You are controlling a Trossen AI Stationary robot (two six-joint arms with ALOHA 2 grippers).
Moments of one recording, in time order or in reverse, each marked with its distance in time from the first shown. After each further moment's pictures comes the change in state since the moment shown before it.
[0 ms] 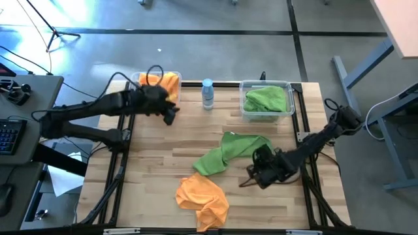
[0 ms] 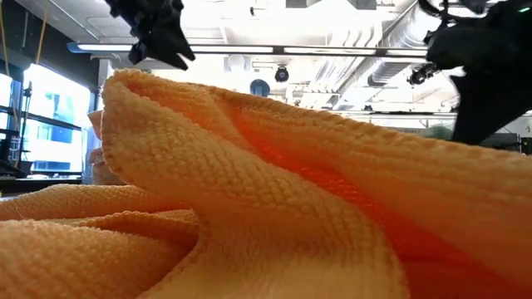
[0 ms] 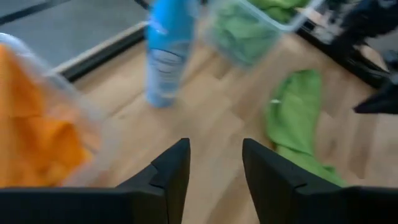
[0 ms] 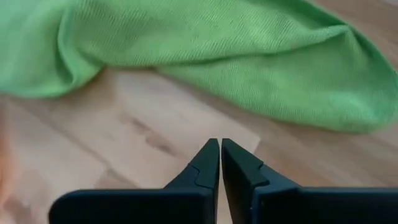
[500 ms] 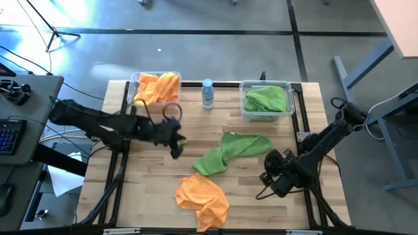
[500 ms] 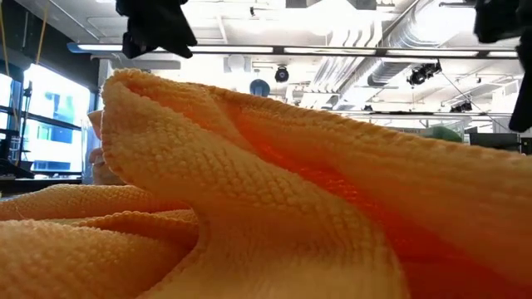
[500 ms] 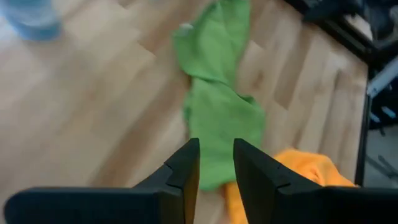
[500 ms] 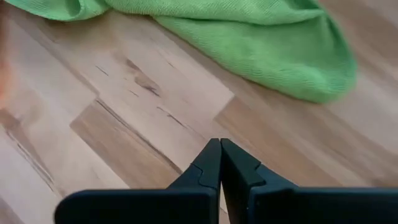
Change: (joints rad) left arm -0.467 0.173 0.013 0.049 -0.096 -0.306; right arm 0.174 -0.098 0.000 -0.172 -0.017 0.011
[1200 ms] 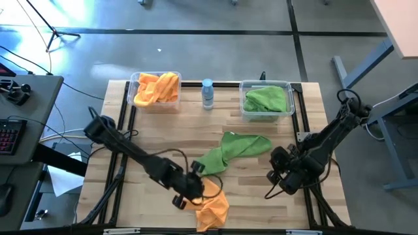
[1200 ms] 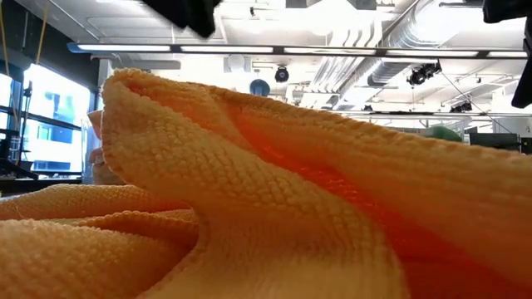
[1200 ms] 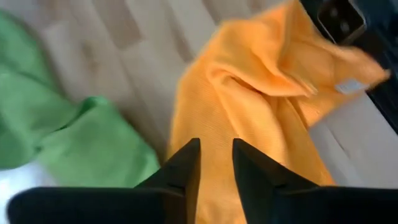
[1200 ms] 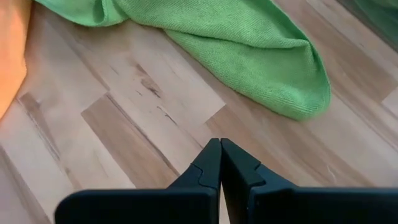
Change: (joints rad) left arm -0.331 0.601 0.450 -0.096 0.053 0.779; right arm 0.045 -0.127 0.000 -0.082 0.036 -0.092
